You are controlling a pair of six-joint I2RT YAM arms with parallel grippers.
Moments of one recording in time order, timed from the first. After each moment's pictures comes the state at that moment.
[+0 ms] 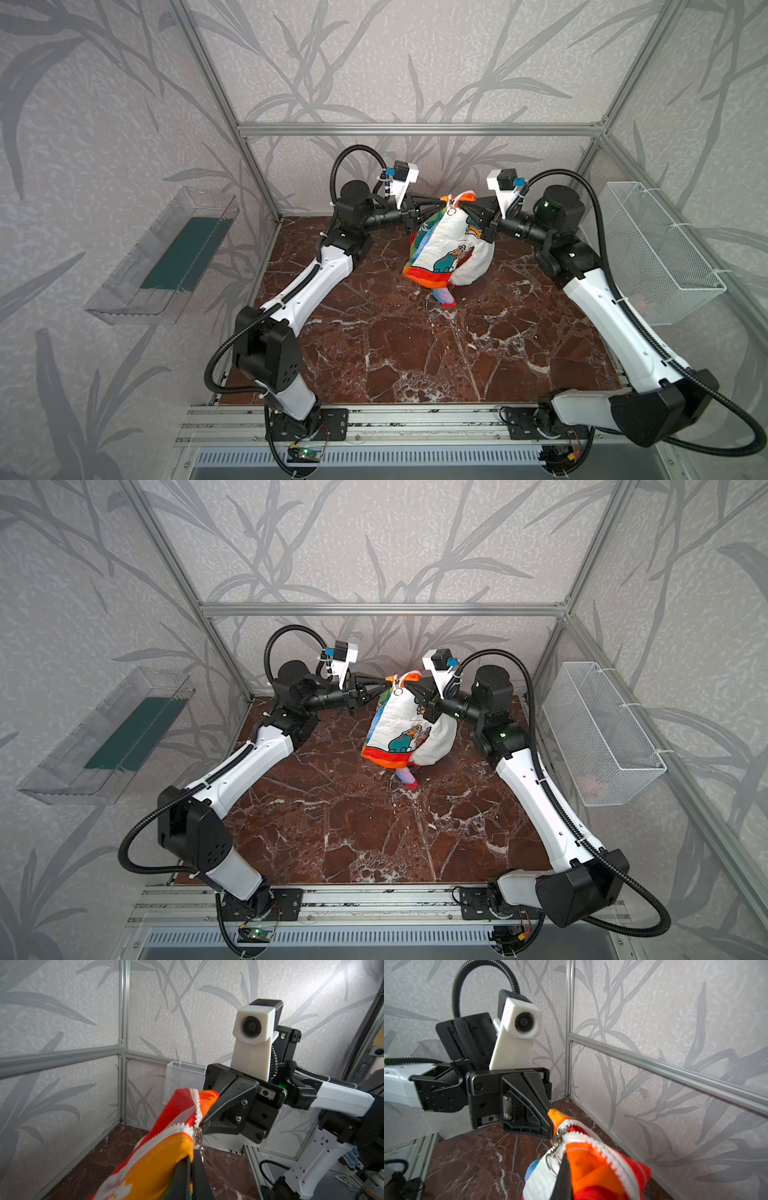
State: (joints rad) left arm -0.43 1.61 1.43 0.39 0.95 -0.35; right arm 0.33 1.28 1.33 -0.09 -0.66 -0.04
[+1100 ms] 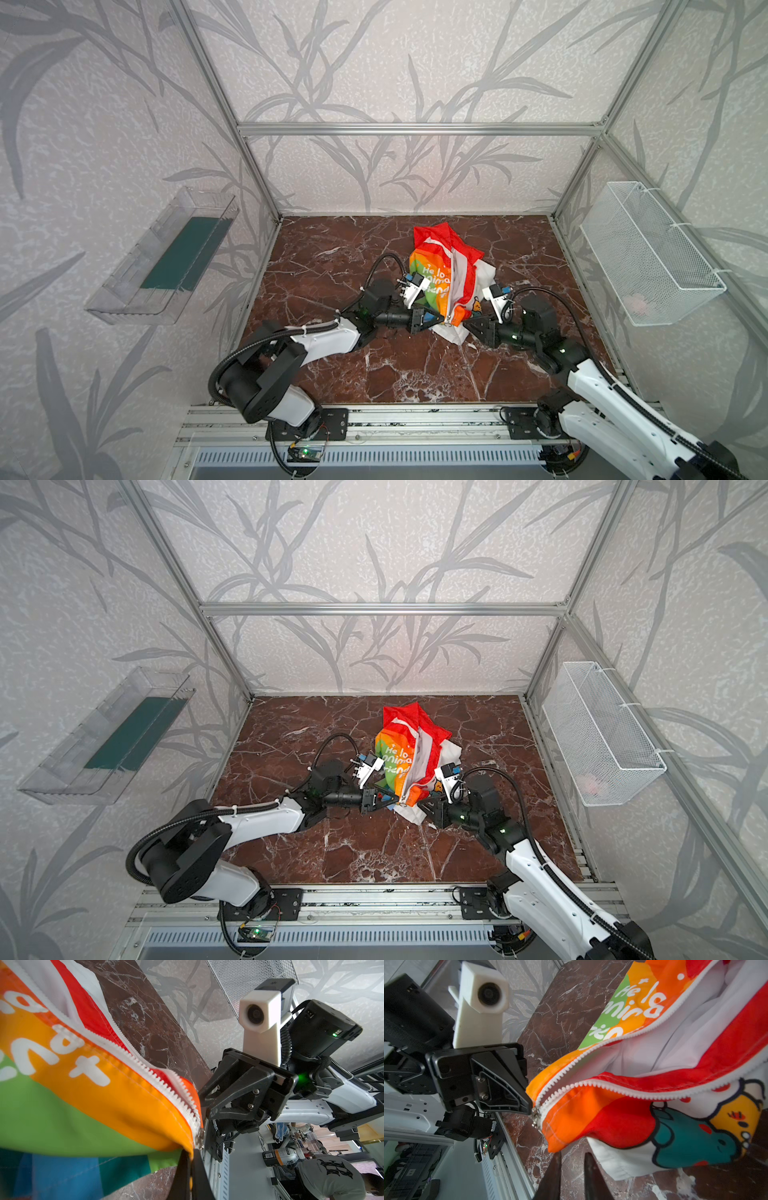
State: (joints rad) left arm -0.70 1.46 0.62 0.50 0.78 -0.64; right arm 0.42 0.76 0.41 -0.19 -0.57 0.41
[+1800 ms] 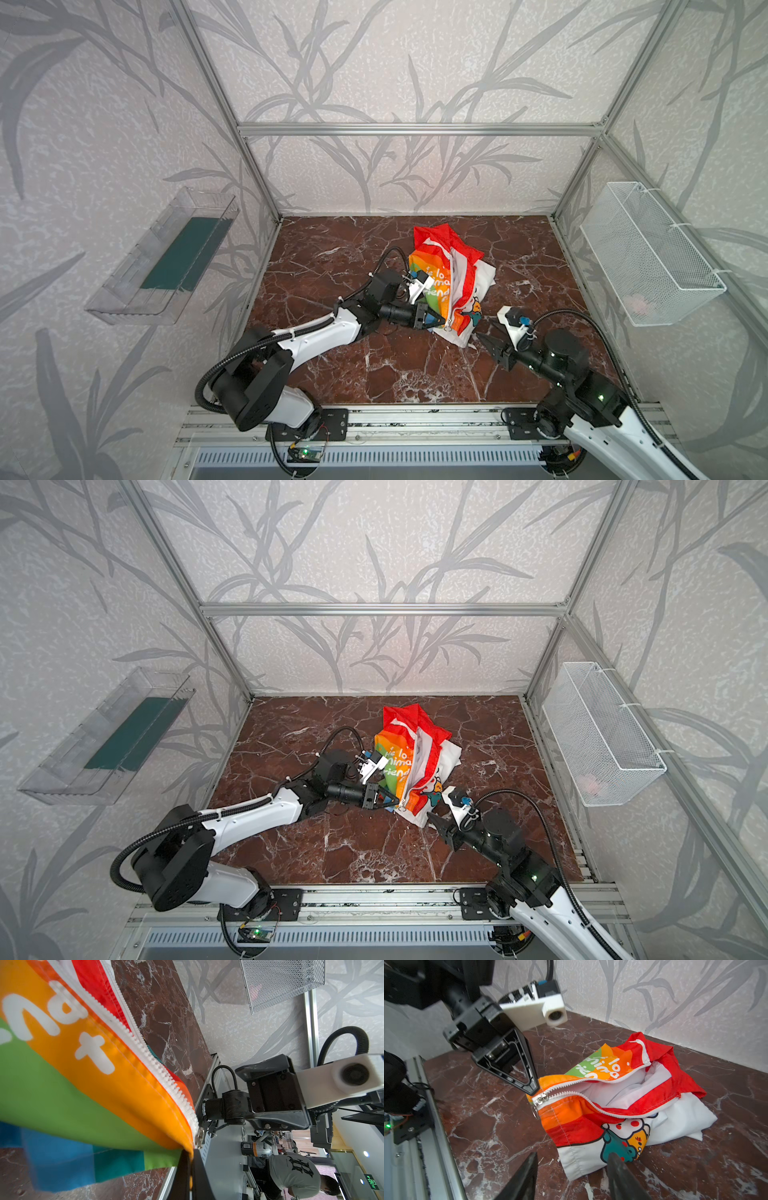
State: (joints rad) left arm -0.69 1.45 0.80 0.12 0.82 -0.71; right arm 0.71 0.36 0.38 -0.37 -0.07 -0.03
